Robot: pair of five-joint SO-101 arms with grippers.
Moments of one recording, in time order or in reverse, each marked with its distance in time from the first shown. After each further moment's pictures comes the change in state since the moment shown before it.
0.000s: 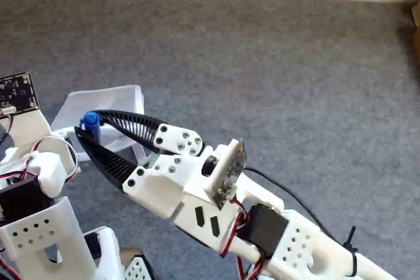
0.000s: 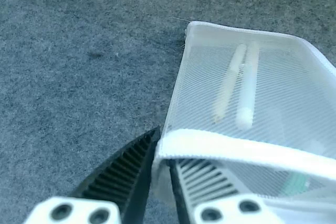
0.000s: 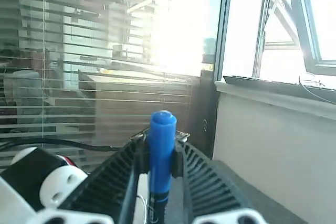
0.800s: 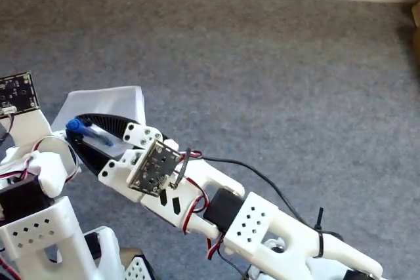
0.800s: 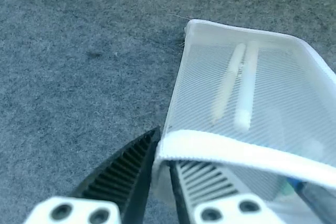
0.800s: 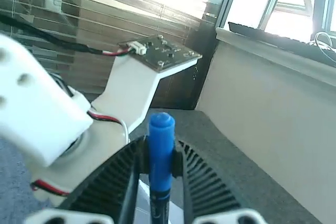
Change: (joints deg) left arm 0.1 0.0 0.0 0.0 0.0; right arm 1.0 14.9 5.2 -8.0 12.0
